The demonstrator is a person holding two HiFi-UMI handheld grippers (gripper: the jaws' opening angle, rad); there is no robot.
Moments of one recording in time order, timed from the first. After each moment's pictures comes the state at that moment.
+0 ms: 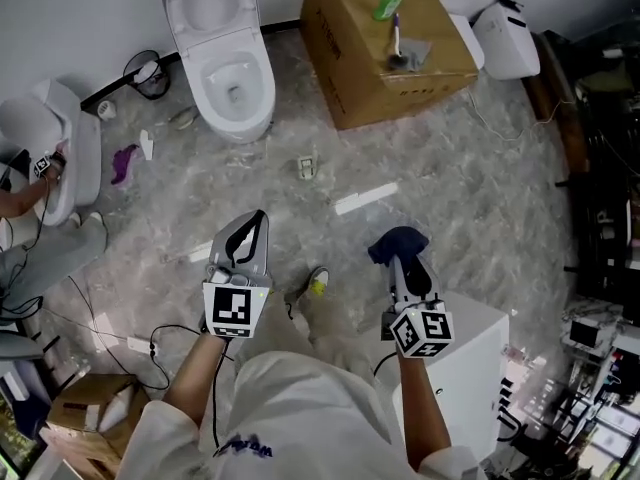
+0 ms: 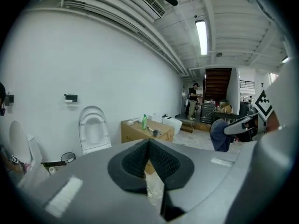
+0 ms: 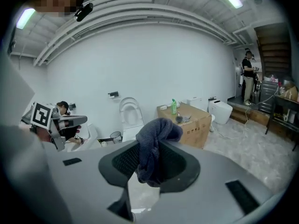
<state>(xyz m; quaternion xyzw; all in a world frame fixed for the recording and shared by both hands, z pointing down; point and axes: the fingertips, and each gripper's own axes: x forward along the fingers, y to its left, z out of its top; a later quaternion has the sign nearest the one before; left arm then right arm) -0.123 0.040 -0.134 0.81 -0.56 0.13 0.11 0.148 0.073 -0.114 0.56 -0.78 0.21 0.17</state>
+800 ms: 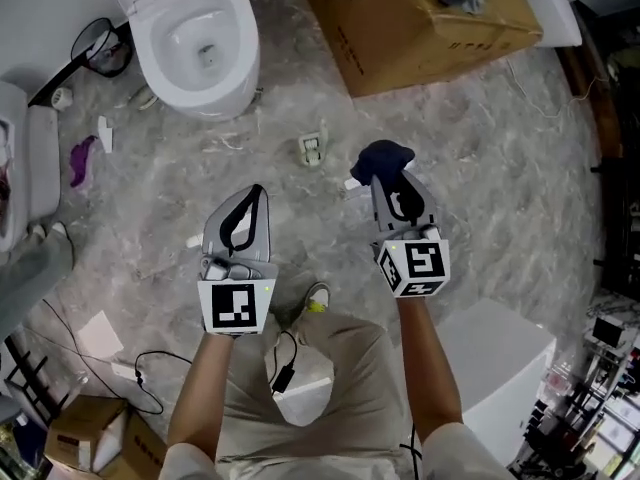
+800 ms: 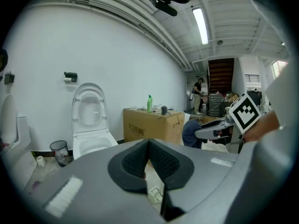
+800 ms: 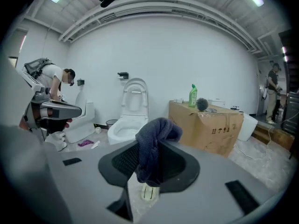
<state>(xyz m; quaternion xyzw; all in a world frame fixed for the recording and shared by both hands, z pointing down) -0.096 -0.070 0.162 0.79 -0.59 0.10 0.09 0.091 -0.120 0.201 0.49 -0.84 0.09 0.19</state>
